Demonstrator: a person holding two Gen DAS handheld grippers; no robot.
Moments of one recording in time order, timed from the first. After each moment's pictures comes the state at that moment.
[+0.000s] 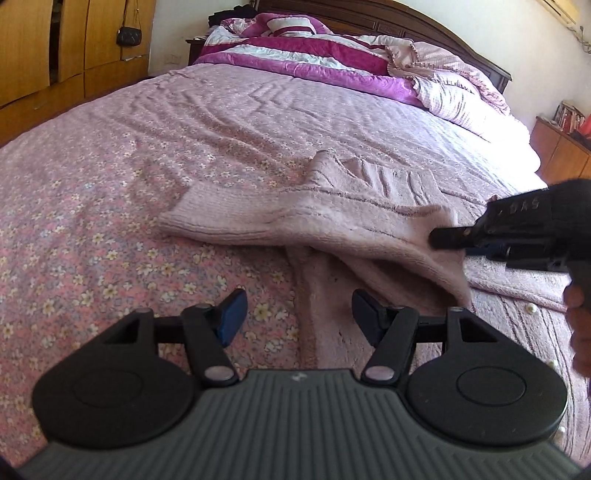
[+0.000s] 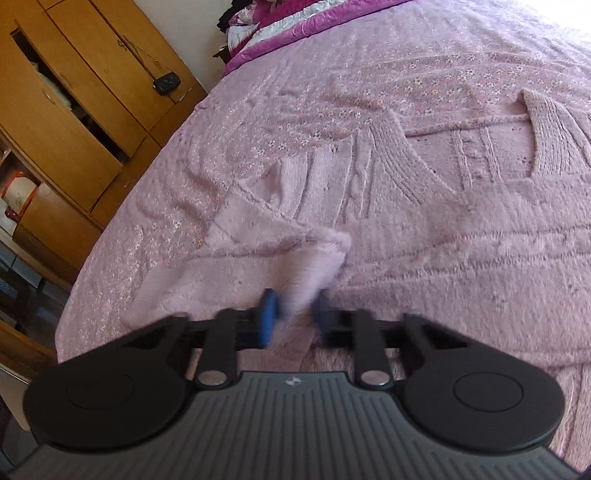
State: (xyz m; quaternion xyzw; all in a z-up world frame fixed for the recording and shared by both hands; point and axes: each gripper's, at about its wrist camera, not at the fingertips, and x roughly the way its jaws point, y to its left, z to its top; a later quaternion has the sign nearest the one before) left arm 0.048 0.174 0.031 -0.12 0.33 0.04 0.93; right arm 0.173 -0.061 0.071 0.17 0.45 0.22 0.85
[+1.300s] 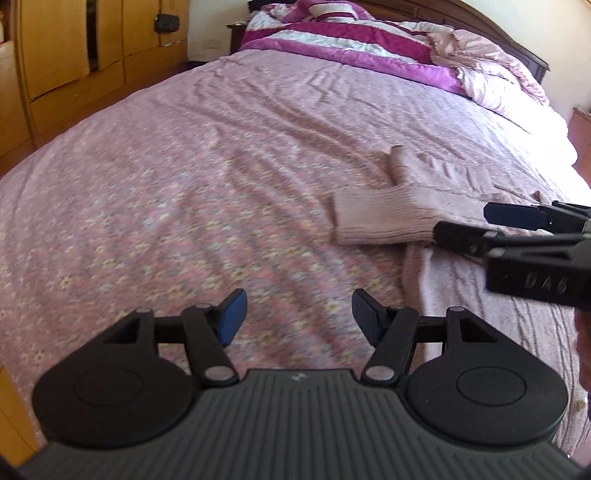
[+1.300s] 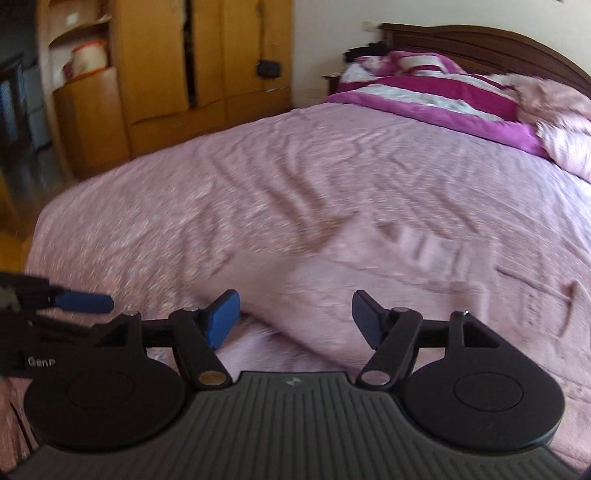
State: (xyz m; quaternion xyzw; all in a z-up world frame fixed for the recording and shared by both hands) left arm 0.009 0.229 0.052 -0.11 0.37 0.10 0.92; right arm 0.097 0.045 0.104 -0.10 0.31 0.32 0.89
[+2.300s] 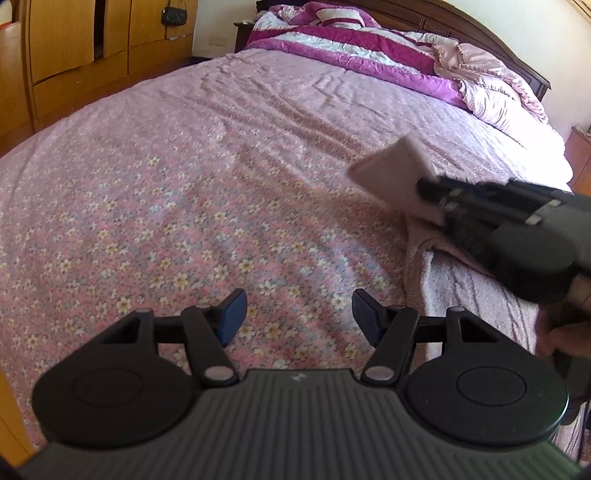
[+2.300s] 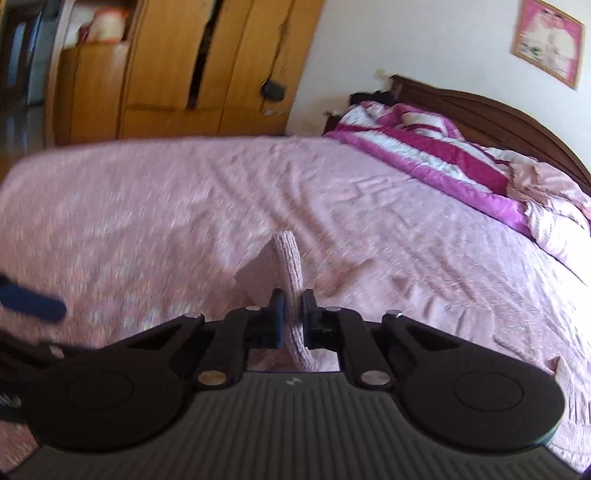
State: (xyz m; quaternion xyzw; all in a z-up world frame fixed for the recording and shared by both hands) left arm 0.001 0.234 0.052 -0.14 0.36 0.09 0.92; right arm 0.096 0.100 0.084 -0.18 0.21 0.28 0.92
